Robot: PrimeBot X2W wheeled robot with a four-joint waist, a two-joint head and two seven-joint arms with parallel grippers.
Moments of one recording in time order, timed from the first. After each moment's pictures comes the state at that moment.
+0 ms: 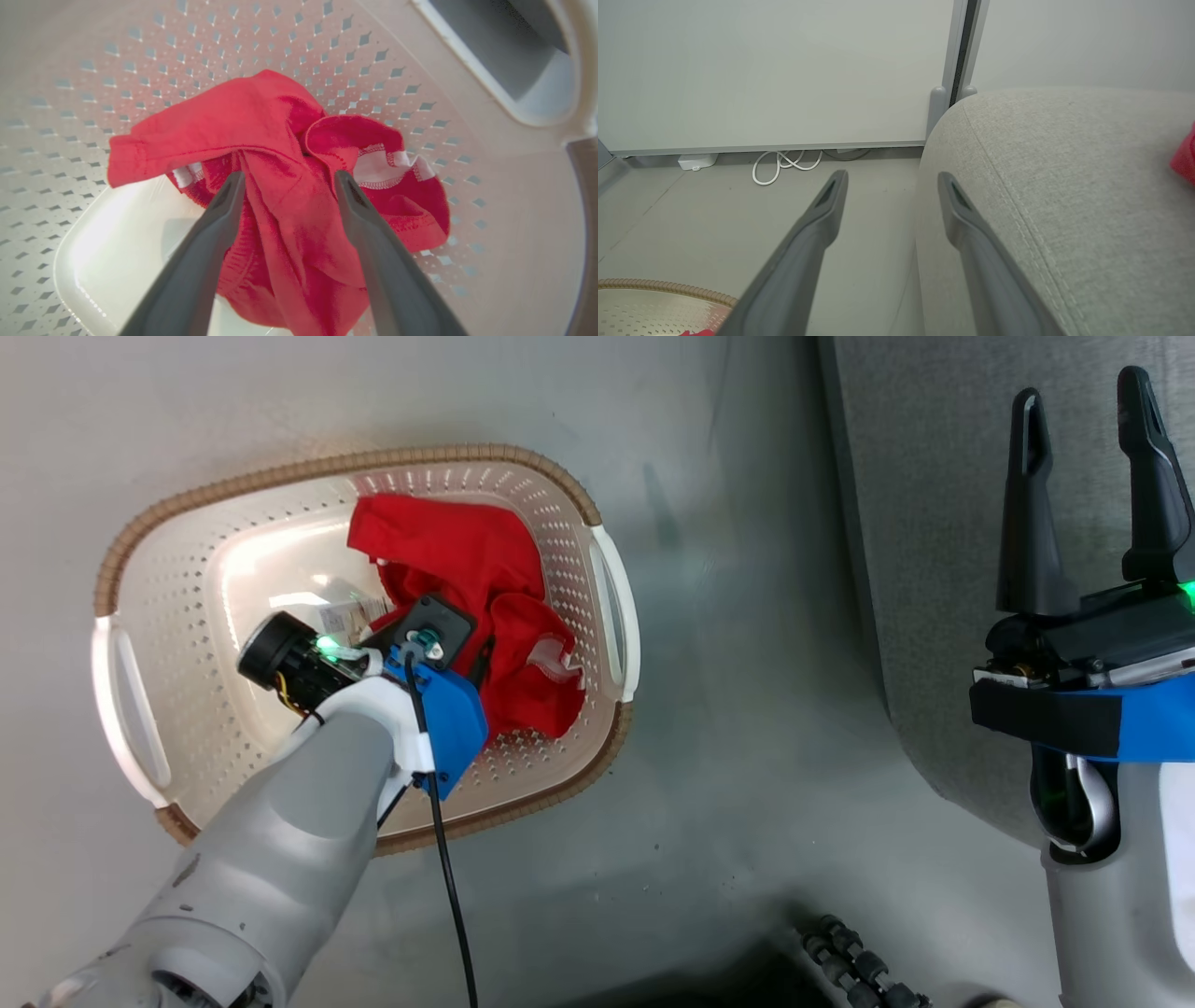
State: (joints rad) left arm -0.94 0.13 -1.04 1.17 -0.52 -0.13 -0.15; right arm -0.47 -0.10 -0.01 -0.06 0.18 0.13 -0.26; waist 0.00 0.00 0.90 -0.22
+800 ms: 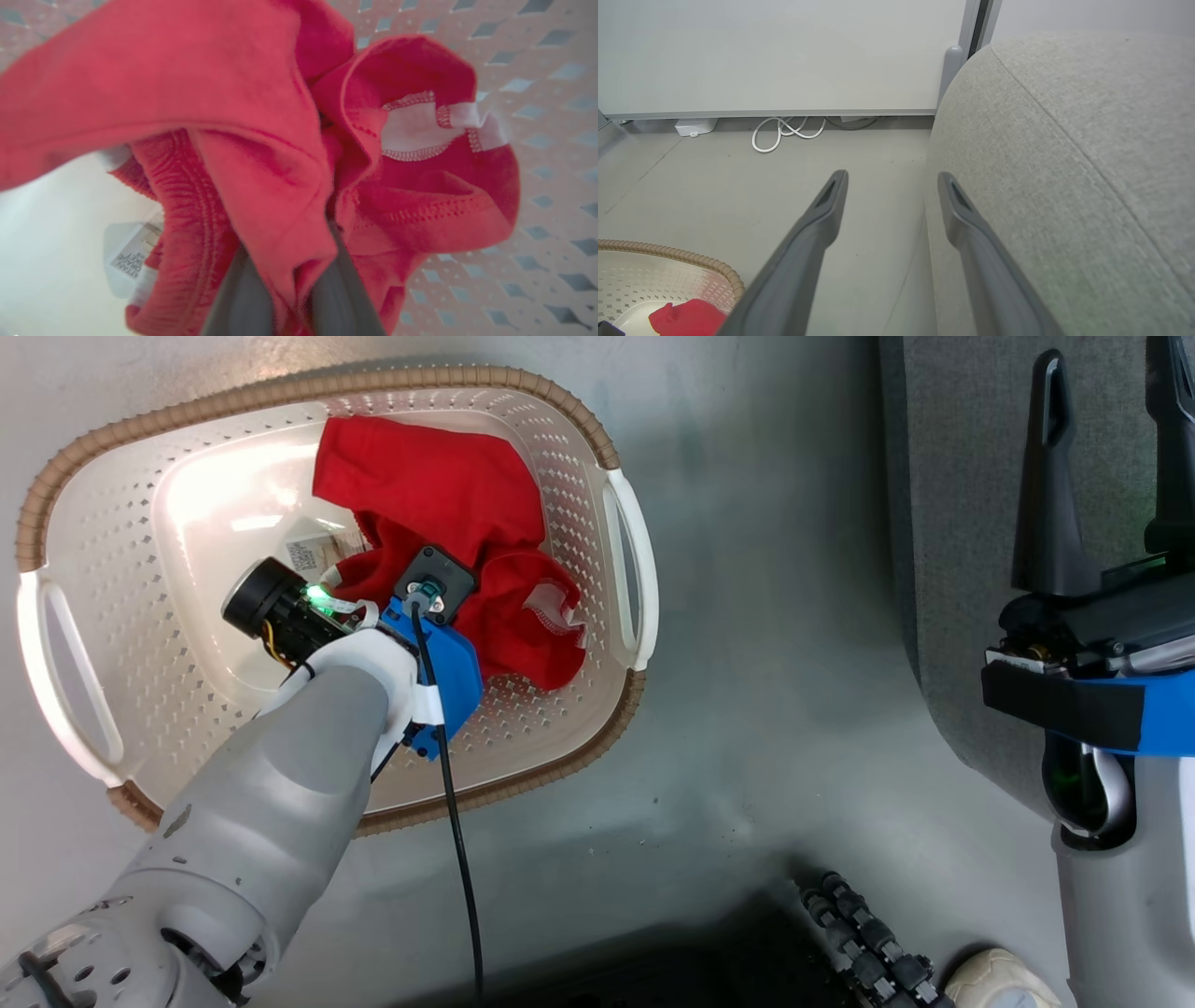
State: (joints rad) left arm -1.05 0.13 -1.21 1.23 -0.64 -0.13 -0.11; right arm -0.50 -0.11 0.00 -0.11 0.18 0.13 -0.26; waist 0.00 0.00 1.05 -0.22
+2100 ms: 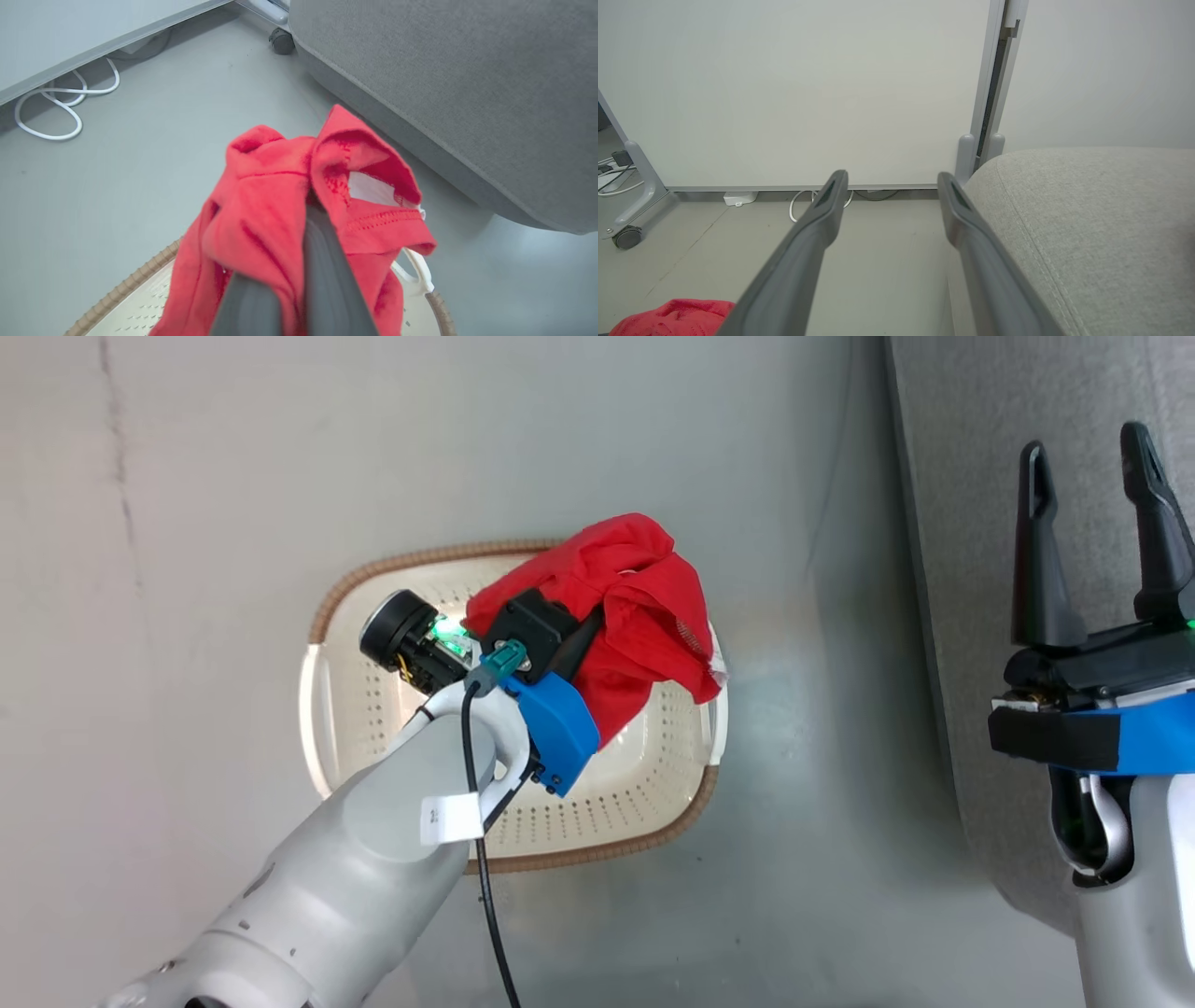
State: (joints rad) left arm -0.91 0.10 -1.03 0.89 -0.58 -0.10 -0.26; right arm -0.42 -0.15 -0.03 -0.02 0.16 0.13 -0.26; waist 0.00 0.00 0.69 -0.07
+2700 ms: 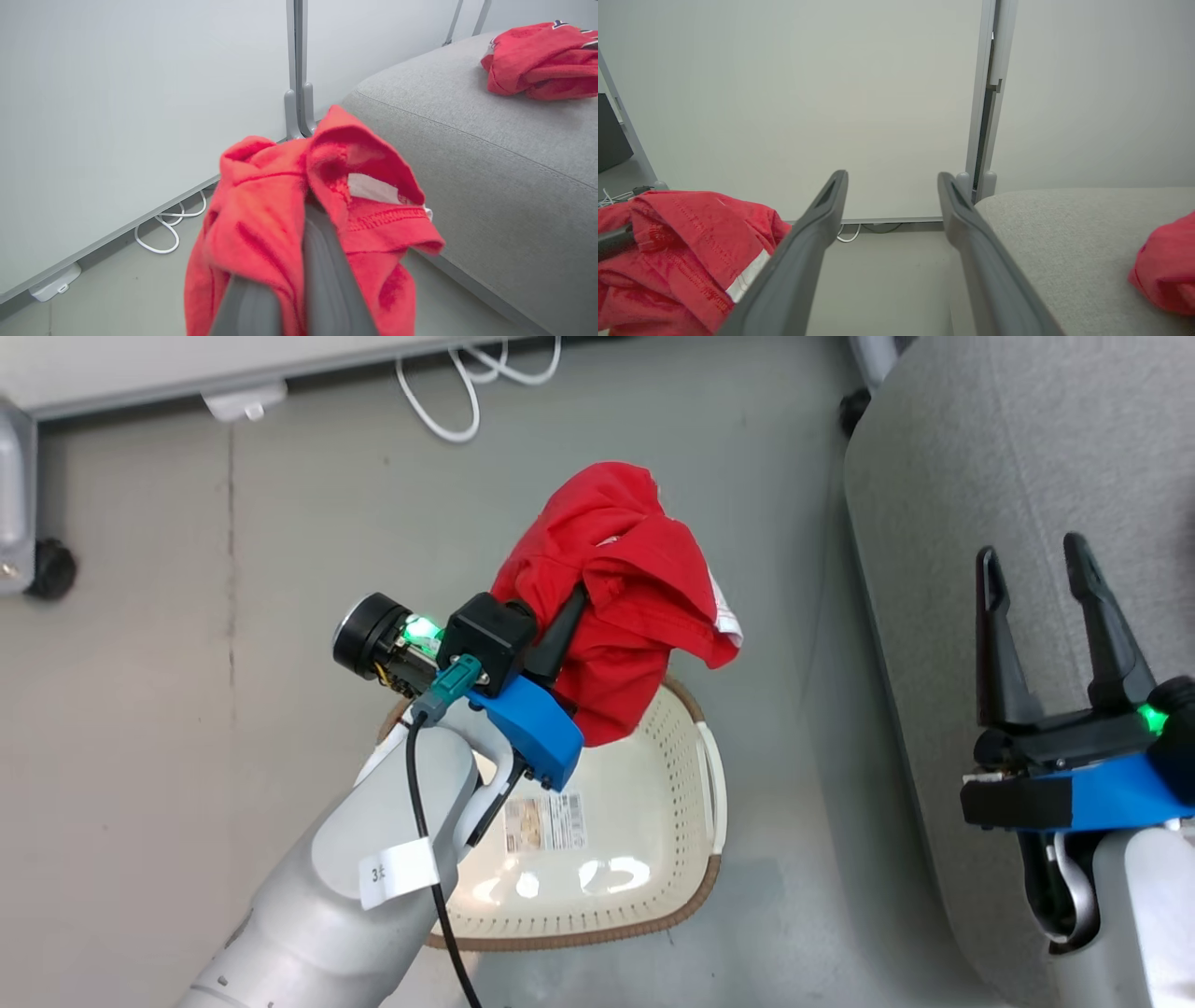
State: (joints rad) left arm -0.75 0.12 -0.73 0.66 -0.38 -0.10 -0.26; right arm -0.31 -0.12 -0.03 0.04 0.15 0.13 -0.26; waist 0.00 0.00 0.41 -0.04
